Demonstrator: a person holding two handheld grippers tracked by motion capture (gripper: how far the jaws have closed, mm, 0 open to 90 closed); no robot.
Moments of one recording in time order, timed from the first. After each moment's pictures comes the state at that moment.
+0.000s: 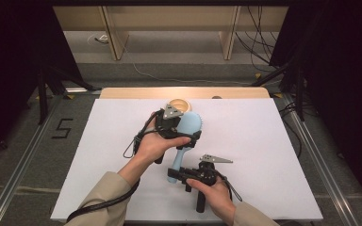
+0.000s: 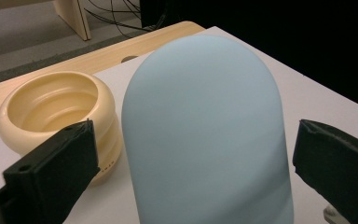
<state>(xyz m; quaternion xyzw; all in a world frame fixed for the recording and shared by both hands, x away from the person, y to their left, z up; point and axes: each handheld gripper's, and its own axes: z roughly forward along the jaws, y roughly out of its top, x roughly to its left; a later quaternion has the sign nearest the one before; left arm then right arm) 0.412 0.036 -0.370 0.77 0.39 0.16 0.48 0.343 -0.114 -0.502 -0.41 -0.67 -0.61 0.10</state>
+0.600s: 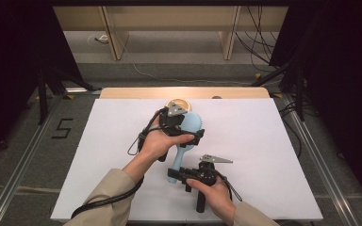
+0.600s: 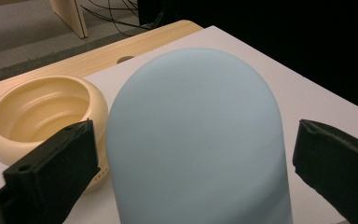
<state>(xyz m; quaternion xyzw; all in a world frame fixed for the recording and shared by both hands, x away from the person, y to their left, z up) 0.419 0.027 -0.369 0.78 0.39 0.15 0.47 0.343 -0.114 -0.502 -0.41 -0.67 -0.60 0.11</state>
